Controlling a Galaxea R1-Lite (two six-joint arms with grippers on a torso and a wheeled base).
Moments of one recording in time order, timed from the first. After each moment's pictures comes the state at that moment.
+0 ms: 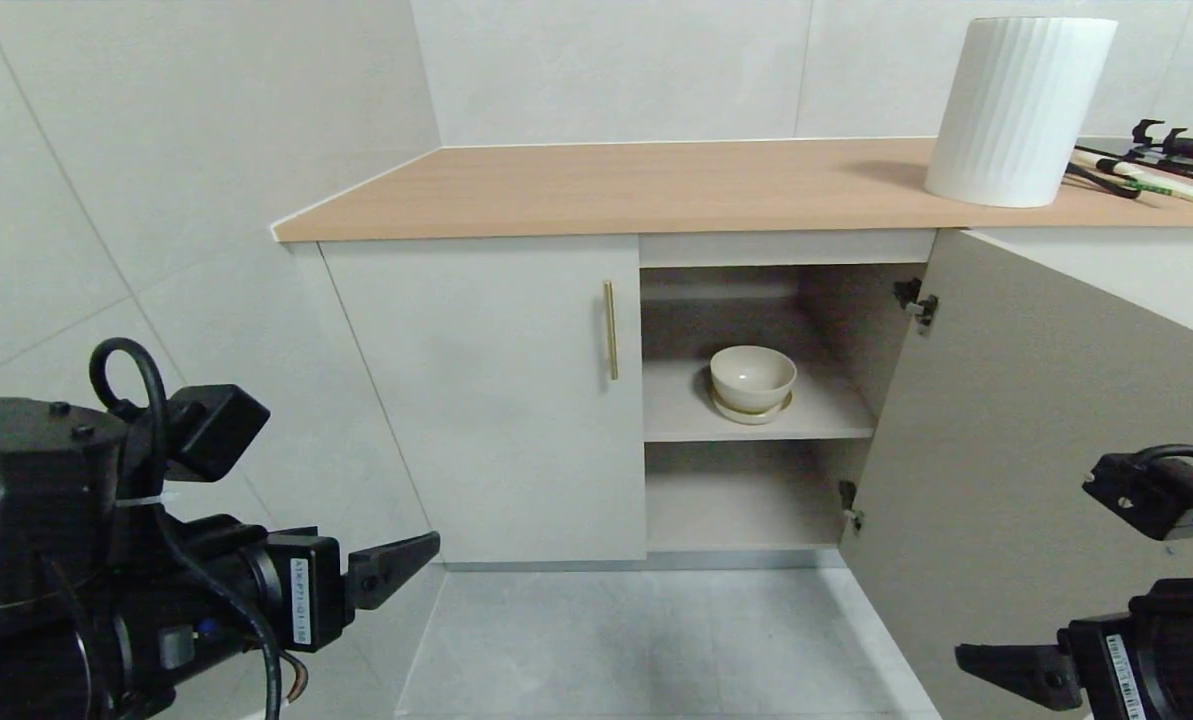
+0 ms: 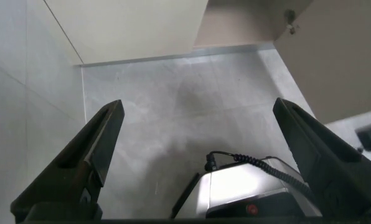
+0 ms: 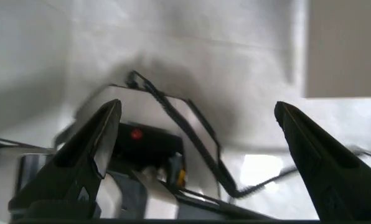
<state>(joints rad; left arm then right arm) -0.55 1.24 -0.60 -0.10 0.21 -0.33 0.62 1.22 -0.69 0.32 -0.16 0.43</state>
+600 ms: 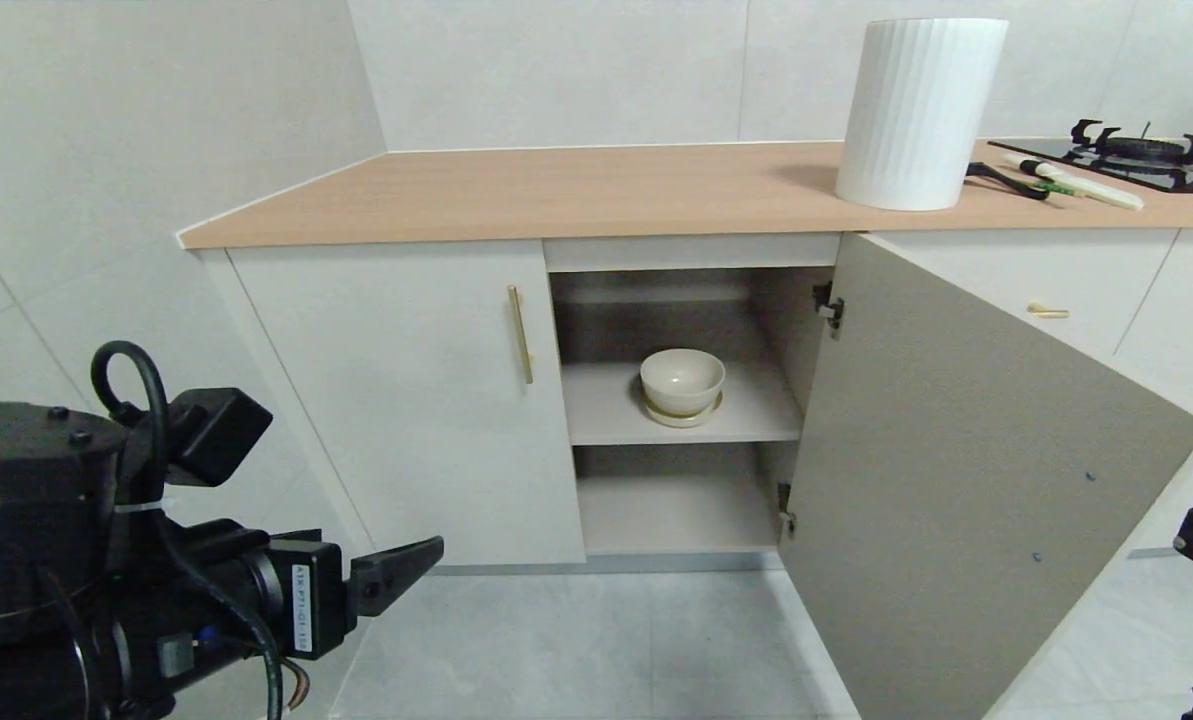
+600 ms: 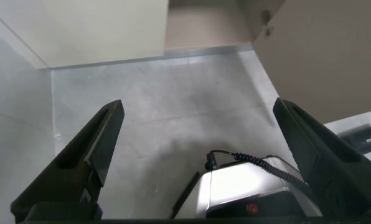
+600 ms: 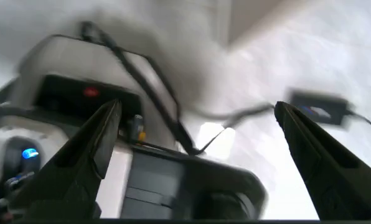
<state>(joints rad) -0.55 1.24 -0.60 -0.10 0.21 -0.33 0.58 1.12 -0.75 0.64 -0.21 0.31</state>
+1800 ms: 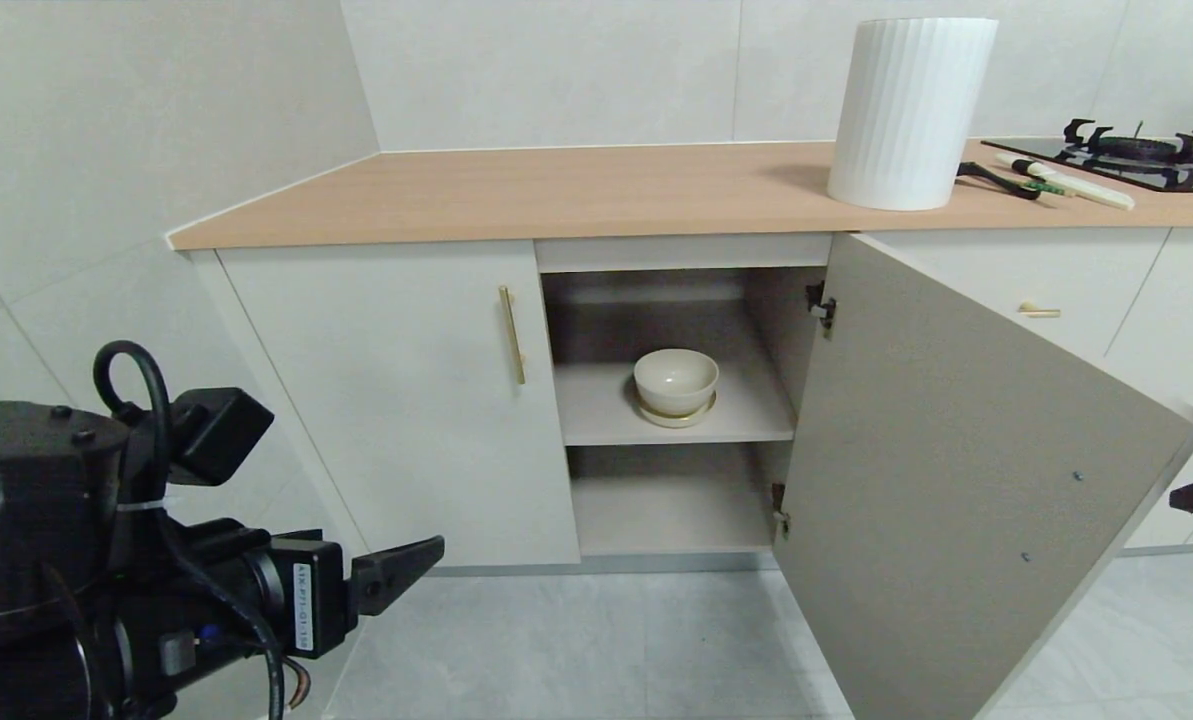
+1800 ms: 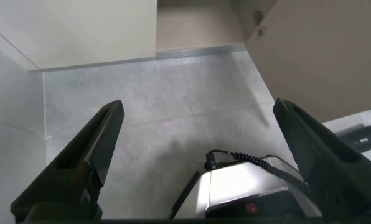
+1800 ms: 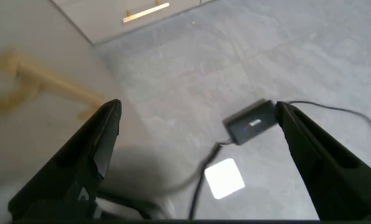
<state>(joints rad) -0.55 1.24 -0.60 -0.10 0.21 -0.33 -0.08 1.26 -0.83 0.29 -0.29 0.19</state>
